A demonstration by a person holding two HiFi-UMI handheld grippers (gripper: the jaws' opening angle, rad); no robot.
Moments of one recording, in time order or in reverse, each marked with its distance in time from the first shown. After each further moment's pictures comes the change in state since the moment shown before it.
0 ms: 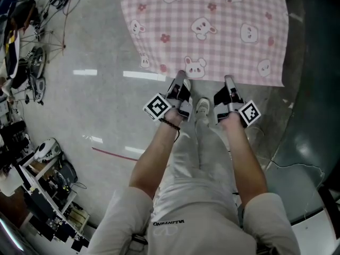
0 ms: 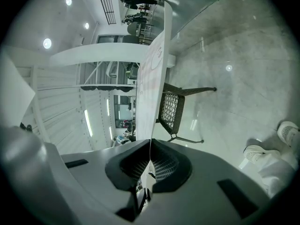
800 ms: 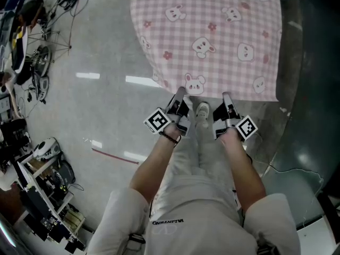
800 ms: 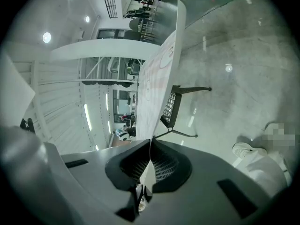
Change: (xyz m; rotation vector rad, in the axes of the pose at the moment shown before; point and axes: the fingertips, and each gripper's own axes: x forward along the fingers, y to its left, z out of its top) left arm -0.012 -0.025 0.000 0.026 0.017 0.089; right arm -0.007 0.034 0.000 -0.030 0.073 -0.033
